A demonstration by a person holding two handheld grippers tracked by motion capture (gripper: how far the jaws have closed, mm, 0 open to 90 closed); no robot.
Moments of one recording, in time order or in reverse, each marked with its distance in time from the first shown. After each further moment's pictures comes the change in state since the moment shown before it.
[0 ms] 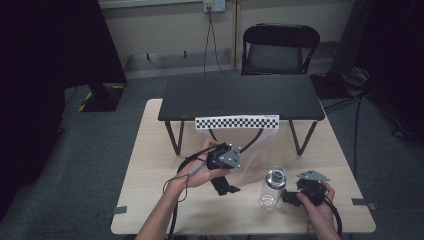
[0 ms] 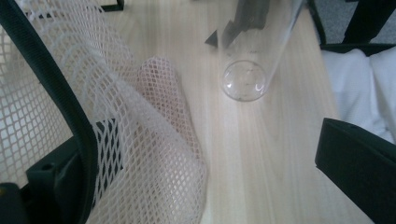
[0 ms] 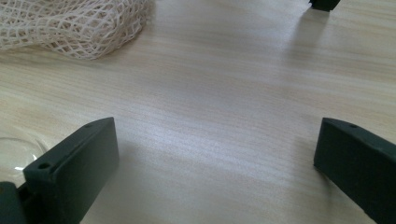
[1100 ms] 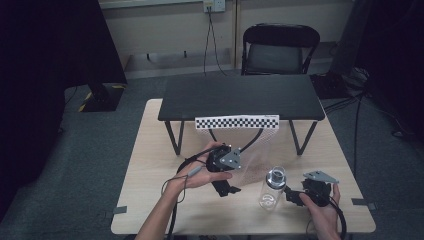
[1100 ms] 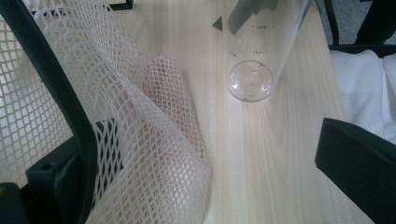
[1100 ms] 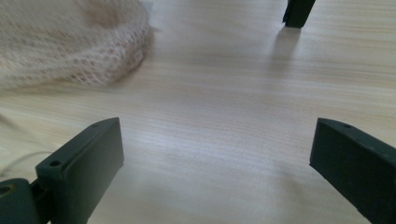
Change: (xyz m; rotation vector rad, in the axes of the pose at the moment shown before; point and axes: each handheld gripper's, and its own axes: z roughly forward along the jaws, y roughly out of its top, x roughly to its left) left arm -0.003 -0.002 0.005 0.019 0.051 -0.007; right arm -0.003 0.002 -0.024 -0.072 0.011 0.091
